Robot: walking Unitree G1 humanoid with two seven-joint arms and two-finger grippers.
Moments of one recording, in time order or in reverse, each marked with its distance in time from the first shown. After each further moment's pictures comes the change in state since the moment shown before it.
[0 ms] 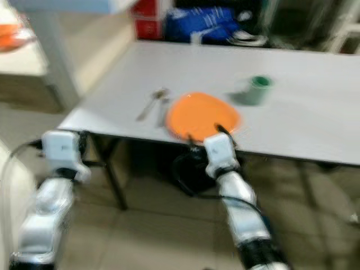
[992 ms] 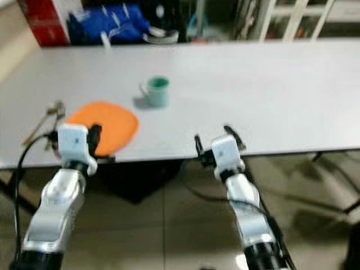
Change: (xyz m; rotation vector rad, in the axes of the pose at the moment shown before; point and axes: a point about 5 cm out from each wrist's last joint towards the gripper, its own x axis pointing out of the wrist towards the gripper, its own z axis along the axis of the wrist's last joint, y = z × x) left arm 0.015 0.004 0.010 0.016 -0.042 -0.004; right arm -0.002 0.007 0.007 -0.026 -0.026 0.008
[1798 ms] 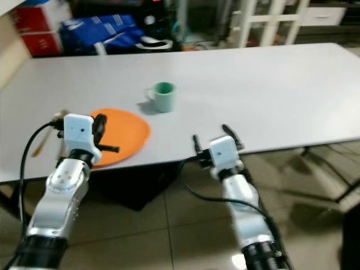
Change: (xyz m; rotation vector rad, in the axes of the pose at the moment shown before) left arm 0.016 0.001 0.000 0.019 0.016 -0.019; right arm 0.003 0.013 0.005 0.018 -0.015 0.035
